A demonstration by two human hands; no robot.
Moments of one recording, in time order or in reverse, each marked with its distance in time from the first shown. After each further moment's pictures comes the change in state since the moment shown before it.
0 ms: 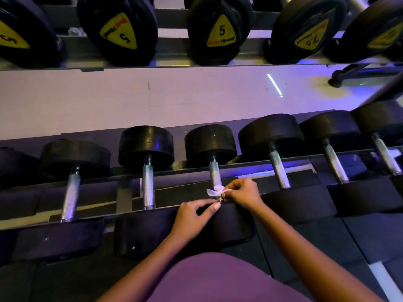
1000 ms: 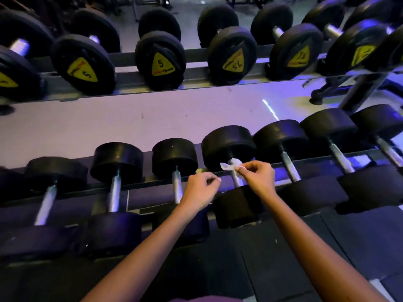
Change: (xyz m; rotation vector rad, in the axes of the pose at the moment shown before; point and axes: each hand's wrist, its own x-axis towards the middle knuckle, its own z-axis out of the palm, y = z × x) left_hand 0.042 0.151 0.096 0.199 0.065 -0.032; right_hand -0.003 0.060 -0.149 0.253 0.437 -0.225
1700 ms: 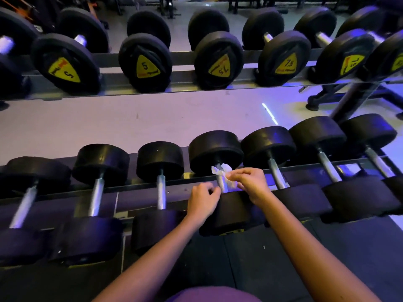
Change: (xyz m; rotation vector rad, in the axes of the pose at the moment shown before) left_hand 0.018 0.001 0.080 0.019 0.109 -0.110; right_hand 0.026 0.009 -0.028 0.321 -0.257 0.285
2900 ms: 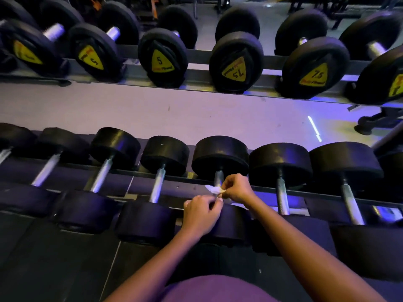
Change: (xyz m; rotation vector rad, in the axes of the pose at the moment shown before) left_hand -0.016 0.018 0.043 0.150 0.216 0.050; right_hand 0.070 0.010 -0.003 -0.812 -0.387 -0.224
